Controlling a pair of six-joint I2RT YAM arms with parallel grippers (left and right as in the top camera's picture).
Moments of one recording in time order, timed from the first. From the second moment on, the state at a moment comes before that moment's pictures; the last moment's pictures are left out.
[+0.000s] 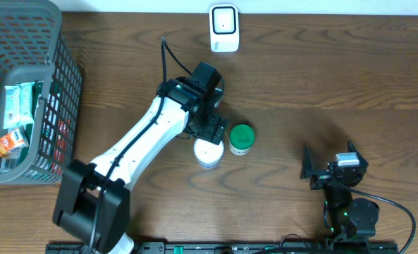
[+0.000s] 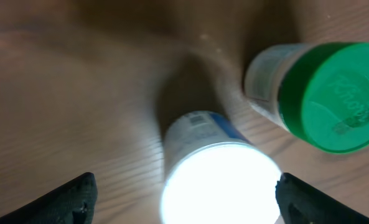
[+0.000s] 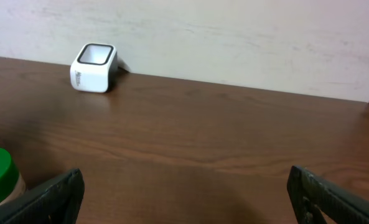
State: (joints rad) left arm -0.53 1.75 1.39 -1.00 0.11 -0.16; right arm 0.01 0.03 0.01 -0.07 -0.06 -0.08
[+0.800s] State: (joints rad) left arm 0.25 1.64 2.01 -1.21 -0.03 -0.25; right arm 0.01 0.03 0.01 -0.07 -0.06 -0.08
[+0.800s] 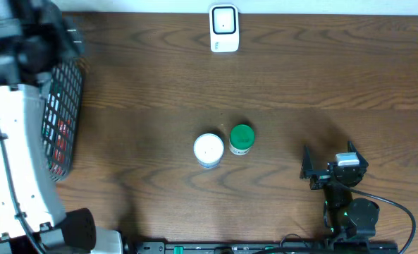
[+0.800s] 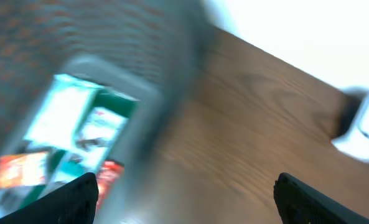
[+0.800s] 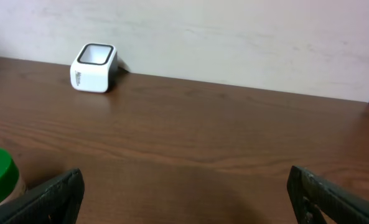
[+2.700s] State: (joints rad) left arm 0.59 2.35 2.02 -0.95 -0.19 0.18; right arm 0.01 0.03 0.01 -0.07 -0.06 -0.08
